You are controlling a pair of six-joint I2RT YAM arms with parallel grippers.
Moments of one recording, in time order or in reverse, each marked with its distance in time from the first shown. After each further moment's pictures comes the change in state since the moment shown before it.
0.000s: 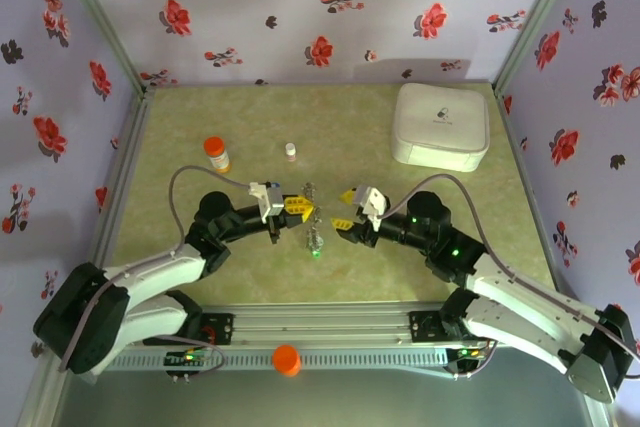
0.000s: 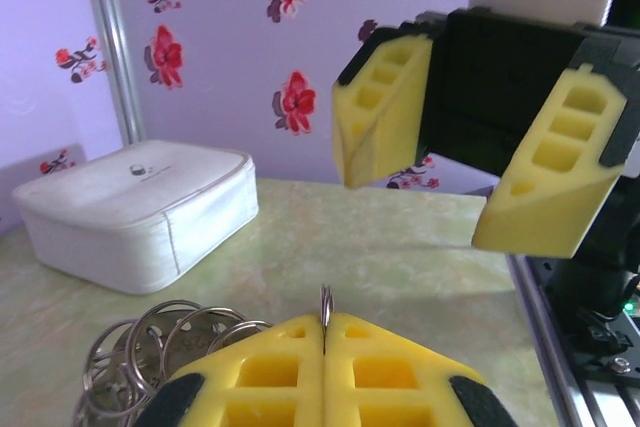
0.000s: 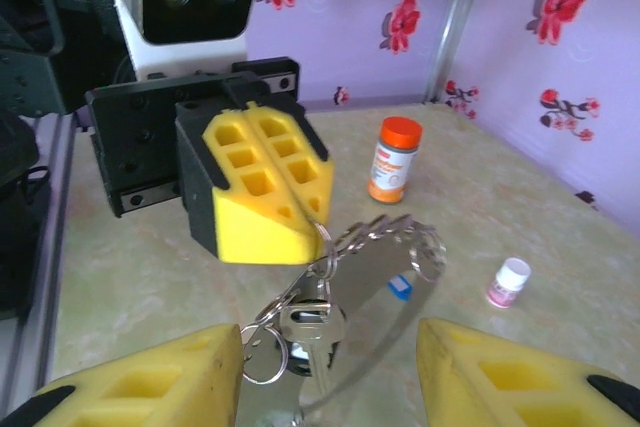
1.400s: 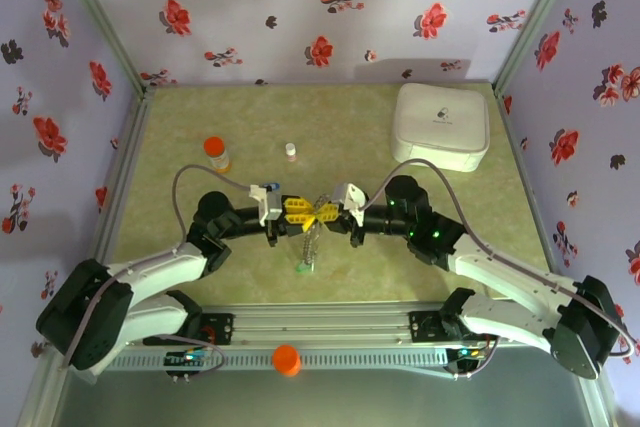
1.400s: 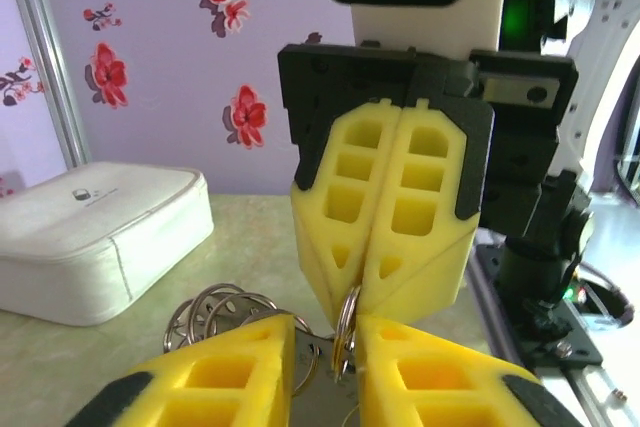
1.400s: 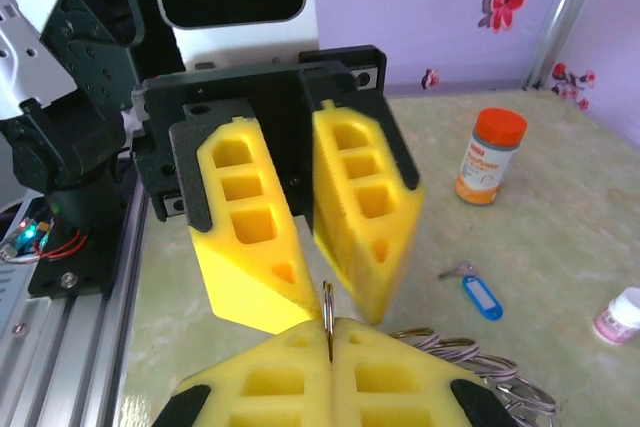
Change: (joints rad) left arm 0.004 0.005 0.001 0.011 0.111 0.007; right arm -0.001 0.194 0.118 -0.040 -0.175 -0.035
